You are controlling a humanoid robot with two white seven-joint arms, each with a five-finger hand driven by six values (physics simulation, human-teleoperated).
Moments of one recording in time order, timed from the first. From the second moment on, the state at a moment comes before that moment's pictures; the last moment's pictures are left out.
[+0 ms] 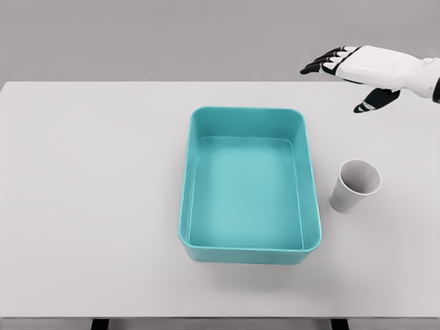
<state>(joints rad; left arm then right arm) 0.06 0.00 -0.17 -0.11 0.11 0.03 -0.06 -0.81 -0.86 0.58 -1.52 0.27 -0.41 0.61</state>
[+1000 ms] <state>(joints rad) 0.06 0.00 -0.17 -0.11 0.11 0.03 -0.06 -0.44 -1.14 0.64 -1.44 -0.39 -0.43 0.61</state>
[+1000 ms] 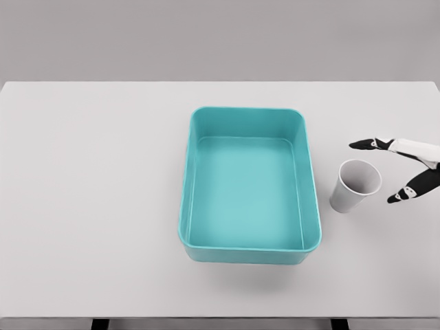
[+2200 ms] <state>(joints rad) 0.06 0.00 -0.17 -0.11 0.11 0.03 -0.06 -0.41 -1.05 0.66 -1.38 -0.44 -0.45 0.61</state>
